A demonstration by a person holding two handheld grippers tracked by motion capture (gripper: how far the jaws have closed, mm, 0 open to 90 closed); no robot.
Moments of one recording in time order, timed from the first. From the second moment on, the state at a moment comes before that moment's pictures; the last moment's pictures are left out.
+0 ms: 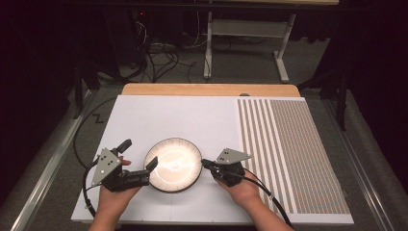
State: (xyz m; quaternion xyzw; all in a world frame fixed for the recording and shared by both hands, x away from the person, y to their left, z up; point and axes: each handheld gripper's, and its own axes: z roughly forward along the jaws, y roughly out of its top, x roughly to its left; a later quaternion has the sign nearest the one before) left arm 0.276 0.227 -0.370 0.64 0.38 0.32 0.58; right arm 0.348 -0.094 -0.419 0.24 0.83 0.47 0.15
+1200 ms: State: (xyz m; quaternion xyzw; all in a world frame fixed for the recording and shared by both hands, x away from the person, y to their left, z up) left arm 0.275 0.228 -0.370 0.64 0.38 0.33 0.58; right arm 0.350 -0.087 -0.413 0.22 0.86 0.44 0.15
